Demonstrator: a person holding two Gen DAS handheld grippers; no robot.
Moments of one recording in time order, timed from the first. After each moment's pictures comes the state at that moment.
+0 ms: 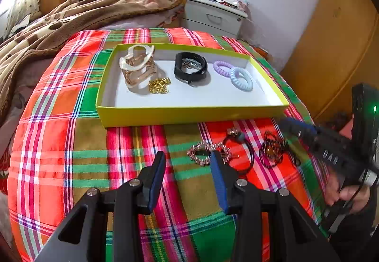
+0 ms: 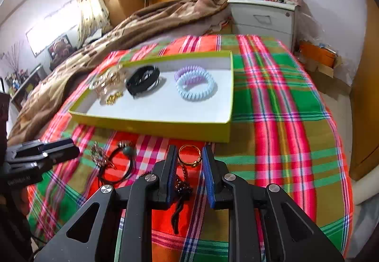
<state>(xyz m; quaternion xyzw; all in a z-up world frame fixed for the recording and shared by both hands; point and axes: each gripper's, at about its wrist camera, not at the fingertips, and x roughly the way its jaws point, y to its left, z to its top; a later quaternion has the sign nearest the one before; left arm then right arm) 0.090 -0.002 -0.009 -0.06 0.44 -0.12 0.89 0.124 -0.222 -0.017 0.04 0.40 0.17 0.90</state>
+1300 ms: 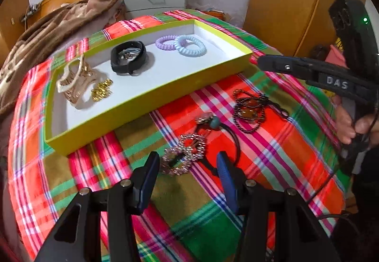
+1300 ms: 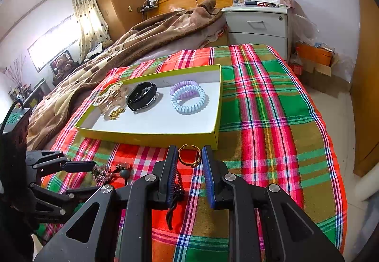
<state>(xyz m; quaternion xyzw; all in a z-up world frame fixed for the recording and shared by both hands) 0.095 -0.053 -0.018 0.10 0.46 -0.23 0.85 0.121 -0.236 -0.010 0.07 0.38 0.17 0.91</state>
